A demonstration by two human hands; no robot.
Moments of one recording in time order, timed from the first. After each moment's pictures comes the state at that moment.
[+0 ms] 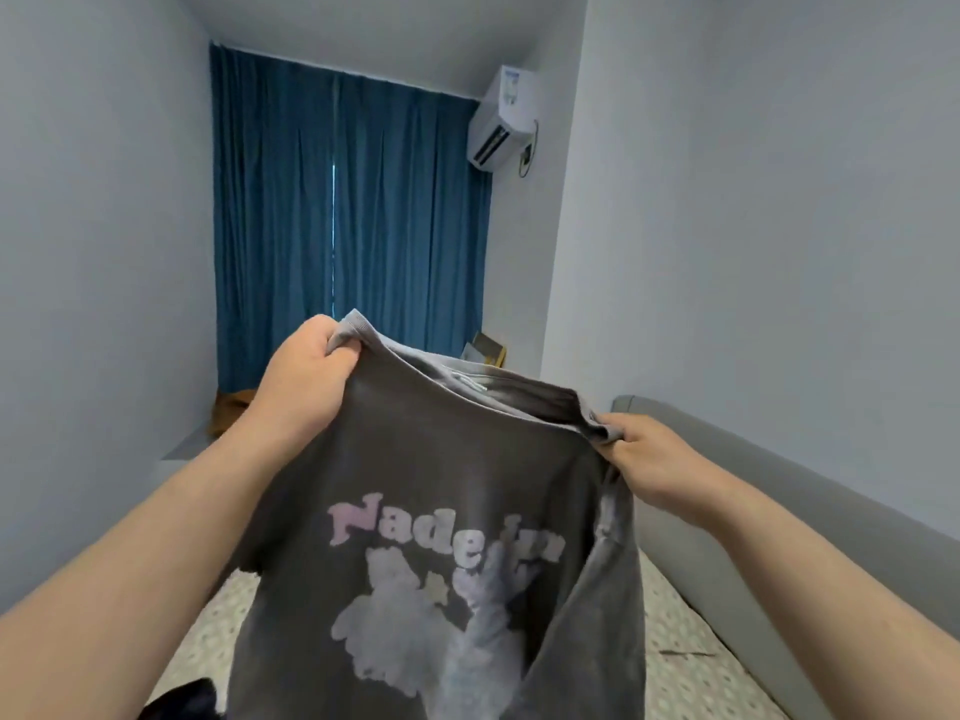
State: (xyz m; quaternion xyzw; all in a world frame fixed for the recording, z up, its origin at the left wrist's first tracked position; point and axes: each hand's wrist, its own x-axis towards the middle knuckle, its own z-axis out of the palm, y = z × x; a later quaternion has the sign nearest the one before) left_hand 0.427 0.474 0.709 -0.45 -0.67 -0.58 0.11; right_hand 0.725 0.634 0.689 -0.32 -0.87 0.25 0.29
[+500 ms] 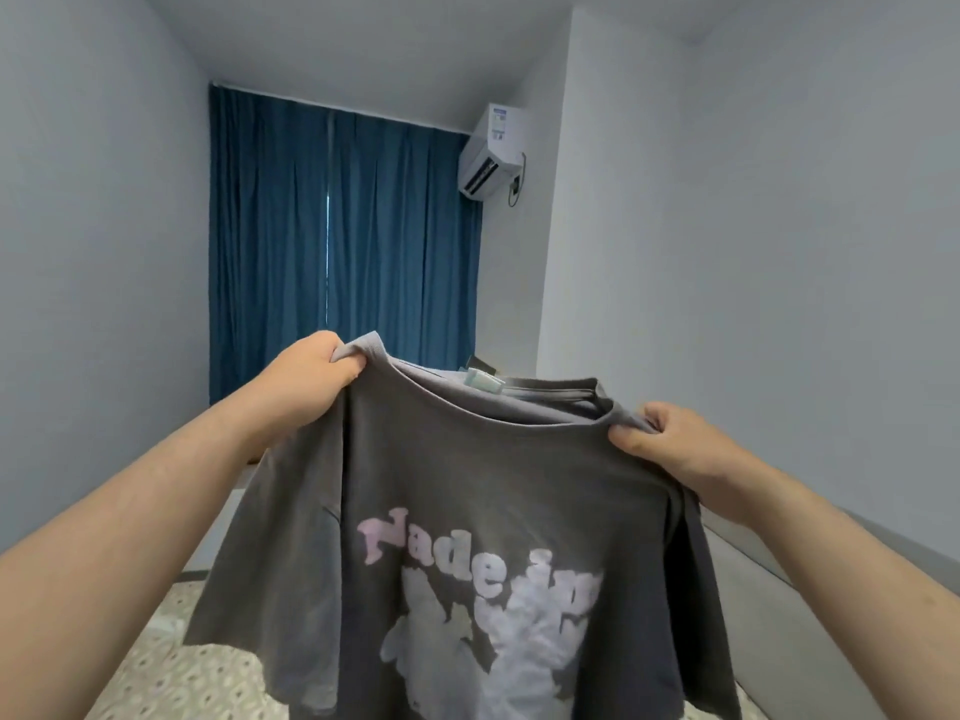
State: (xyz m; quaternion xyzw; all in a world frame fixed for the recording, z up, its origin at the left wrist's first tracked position) left_hand 0.416 0.473 0.750 -0.48 -0.74 -0.47 0.06; right_hand 0.762 0.642 0.721 -0.31 -0.80 0.38 0.35
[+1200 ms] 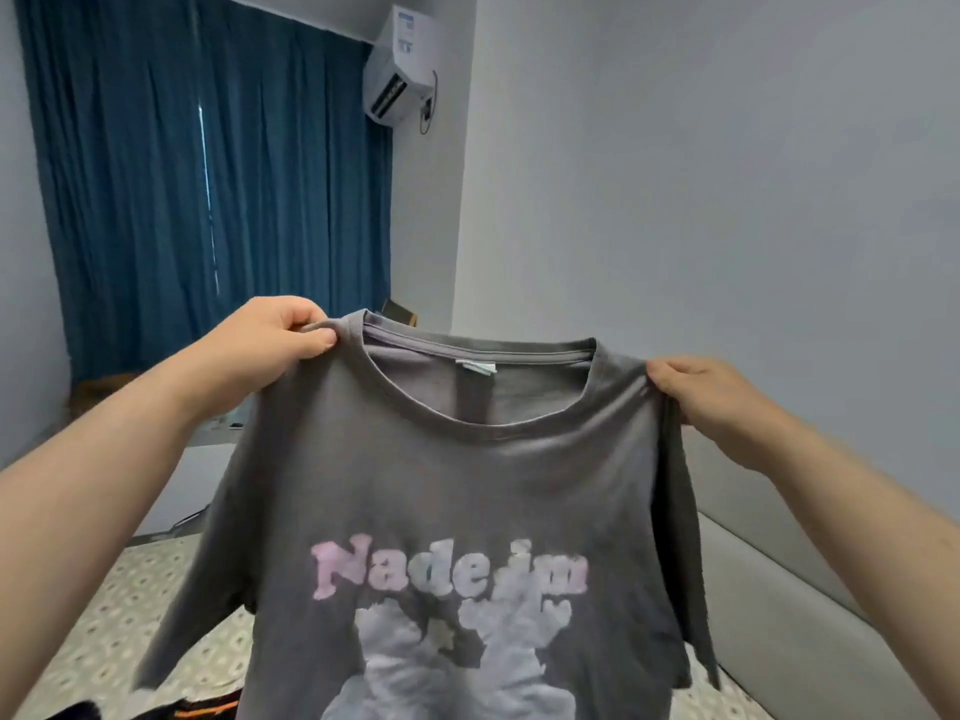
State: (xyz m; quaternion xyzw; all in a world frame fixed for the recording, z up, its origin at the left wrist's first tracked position) left_hand 0.457 0.529 0.726 -0.58 -0.65 -0.48 -0.09; right_hand 0.862 0.670 0.710 -0.43 -0.76 0.27 0.40
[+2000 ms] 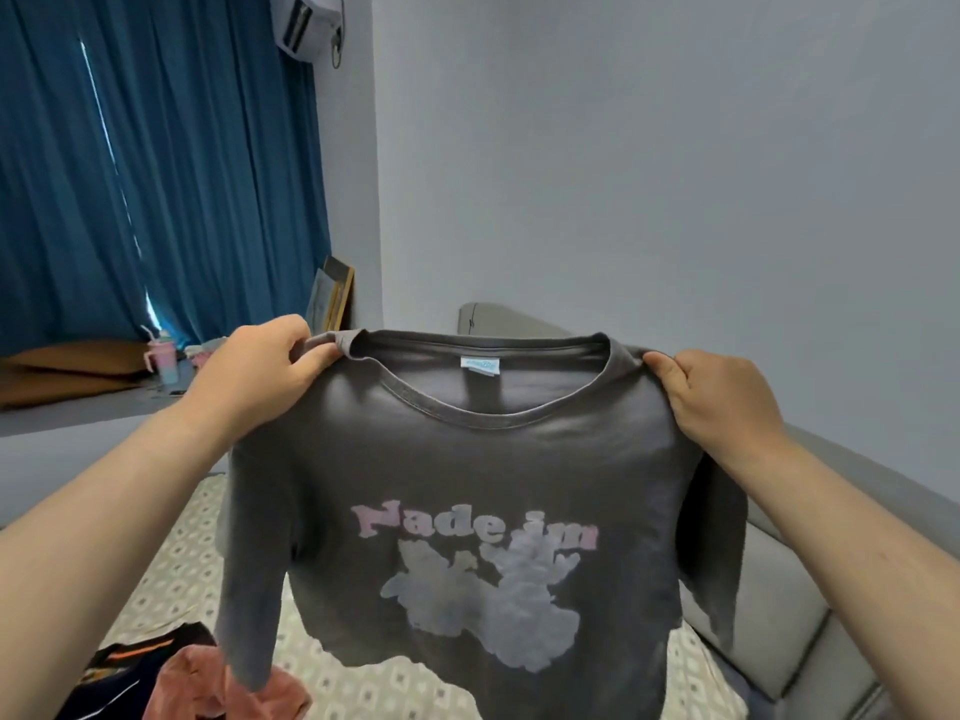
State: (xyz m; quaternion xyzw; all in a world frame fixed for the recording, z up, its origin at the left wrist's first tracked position) left_hand 0.650 0.575 0.647 -0.62 -0.67 -0.36 0.17; right_hand 1.081 0.668 0.640 -0.53 -0.74 -0.13 0.39
